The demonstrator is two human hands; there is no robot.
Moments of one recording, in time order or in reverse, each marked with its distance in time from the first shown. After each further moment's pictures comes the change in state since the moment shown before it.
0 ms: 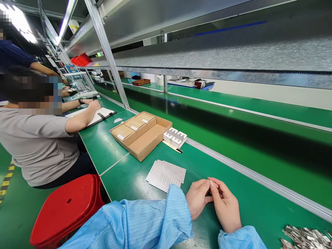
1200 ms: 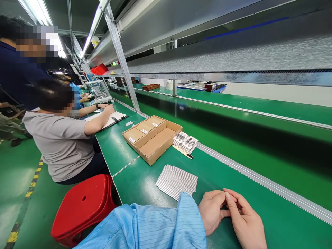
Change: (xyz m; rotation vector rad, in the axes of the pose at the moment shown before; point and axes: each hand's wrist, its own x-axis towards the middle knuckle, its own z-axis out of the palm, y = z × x) left_hand 0.001 0.006 0.006 -0.053 0.053 -0.026; right_hand 0.004 0.008 -0.003 -0.070 0.023 0.090
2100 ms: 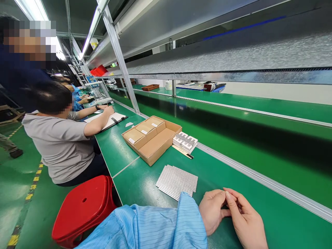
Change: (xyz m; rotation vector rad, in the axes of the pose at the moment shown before) left_hand 0.000 -0.003 -0.003 0.017 -0.011 0.001; right_hand 0.000 -0.003 -0.001 -0.019 0.004 0.090
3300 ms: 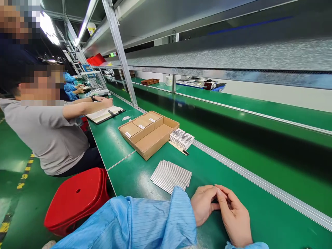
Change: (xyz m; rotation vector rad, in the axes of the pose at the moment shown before) left_hand -0.001 0.006 0.003 -0.017 0.022 -0.044; right_hand -0.004 0.001 0.001 0.053 -0.042 -0.134
